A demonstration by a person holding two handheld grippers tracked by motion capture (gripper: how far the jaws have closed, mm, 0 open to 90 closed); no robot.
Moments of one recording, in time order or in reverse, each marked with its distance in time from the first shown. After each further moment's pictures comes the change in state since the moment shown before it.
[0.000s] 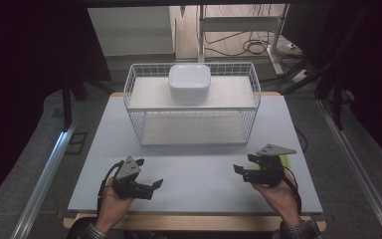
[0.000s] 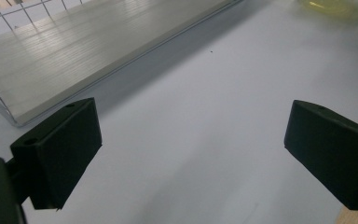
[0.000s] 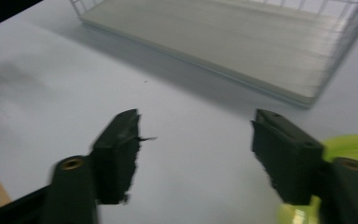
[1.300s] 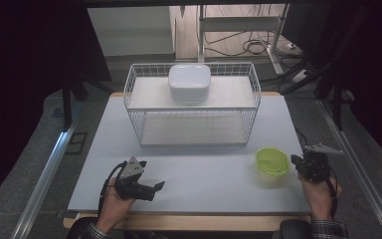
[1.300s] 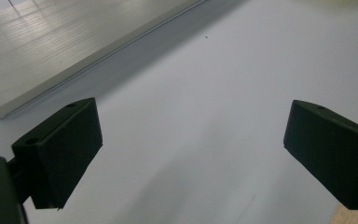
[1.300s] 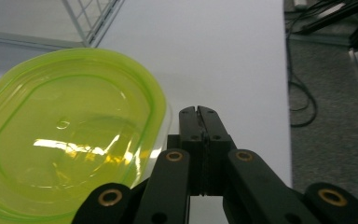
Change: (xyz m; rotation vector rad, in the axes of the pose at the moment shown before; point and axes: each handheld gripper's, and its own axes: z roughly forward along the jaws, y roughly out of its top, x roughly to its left) left arm -0.001 -0.002 0.007 0.047 -0.025 0.002; right arm -0.108 -0.043 -0.043 0.055 -0.395 0.186
